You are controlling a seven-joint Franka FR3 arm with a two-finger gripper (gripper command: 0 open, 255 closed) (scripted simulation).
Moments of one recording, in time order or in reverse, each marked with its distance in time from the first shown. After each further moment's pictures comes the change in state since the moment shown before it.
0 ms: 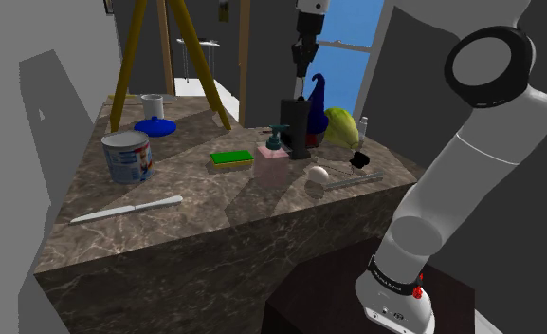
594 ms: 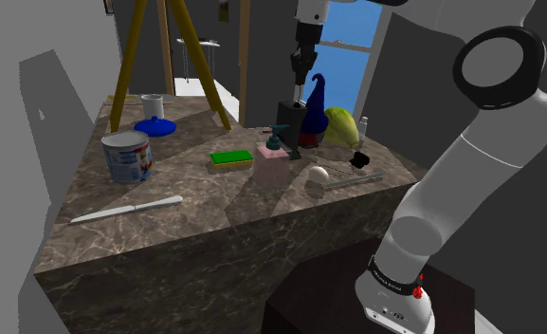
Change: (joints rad) arm 0.000 -0.038 0.002 -0.108 -0.005 0.072 0.009
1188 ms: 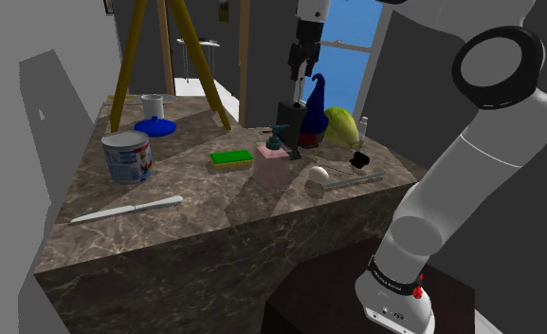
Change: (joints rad) arm 0.000 0.004 0.000 0.020 0.001 -0.017 -0.002
